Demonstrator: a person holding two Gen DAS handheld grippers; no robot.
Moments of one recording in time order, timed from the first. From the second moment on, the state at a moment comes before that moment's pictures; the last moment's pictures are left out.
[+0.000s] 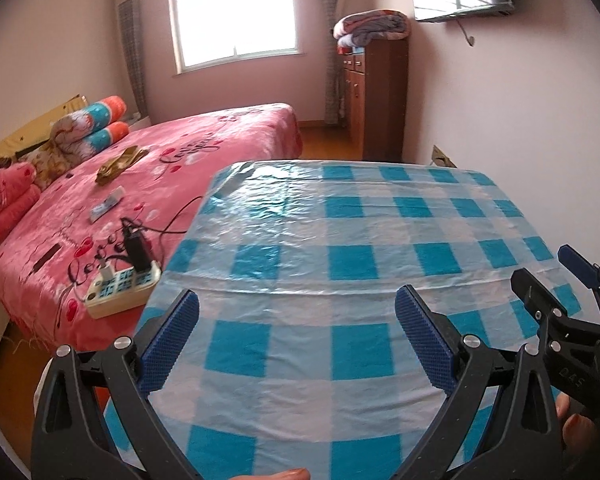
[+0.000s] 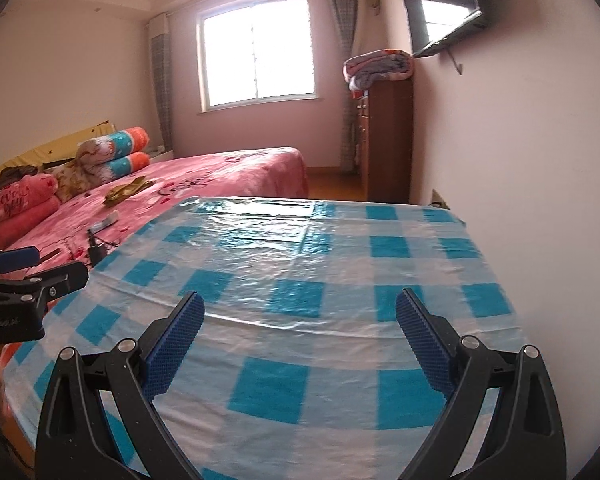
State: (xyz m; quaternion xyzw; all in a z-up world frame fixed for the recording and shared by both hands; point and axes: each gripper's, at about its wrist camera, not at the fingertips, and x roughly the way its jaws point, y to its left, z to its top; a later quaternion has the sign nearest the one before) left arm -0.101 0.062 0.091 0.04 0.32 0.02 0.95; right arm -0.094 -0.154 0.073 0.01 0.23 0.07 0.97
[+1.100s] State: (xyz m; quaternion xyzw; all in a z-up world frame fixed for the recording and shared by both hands) left arm -0.078 -0.005 0.066 0.08 0.34 -0.02 0.94; right arm -0.088 -0.222 0.058 0.05 0.24 0.03 0.97
